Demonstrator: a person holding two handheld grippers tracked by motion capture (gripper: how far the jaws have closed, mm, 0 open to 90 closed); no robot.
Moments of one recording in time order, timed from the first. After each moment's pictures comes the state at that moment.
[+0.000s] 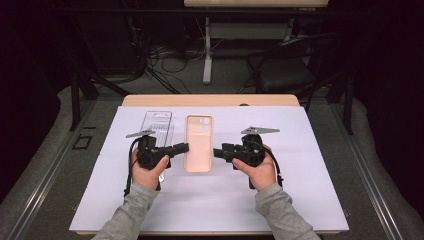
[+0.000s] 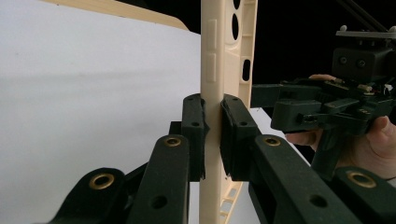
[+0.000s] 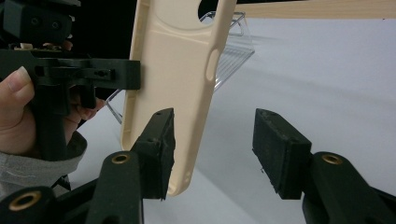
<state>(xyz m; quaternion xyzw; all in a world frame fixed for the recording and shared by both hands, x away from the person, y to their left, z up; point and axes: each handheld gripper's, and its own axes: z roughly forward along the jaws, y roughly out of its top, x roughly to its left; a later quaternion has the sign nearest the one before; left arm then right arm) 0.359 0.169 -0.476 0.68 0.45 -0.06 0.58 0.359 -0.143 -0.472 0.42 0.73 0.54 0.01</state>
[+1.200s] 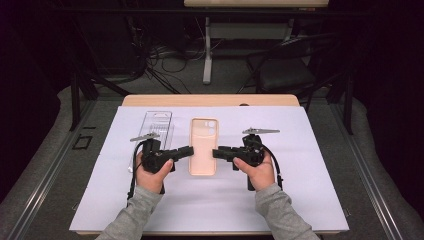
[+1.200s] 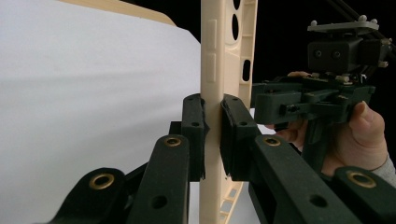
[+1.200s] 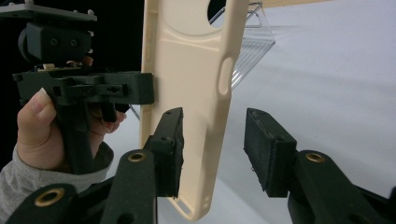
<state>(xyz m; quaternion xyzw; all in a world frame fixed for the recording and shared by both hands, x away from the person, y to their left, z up) 0.351 0.158 -0.481 0.68 0.44 -0.07 0.58 0.363 -0.145 -0.479 0.43 0.71 0.56 -0.05</state>
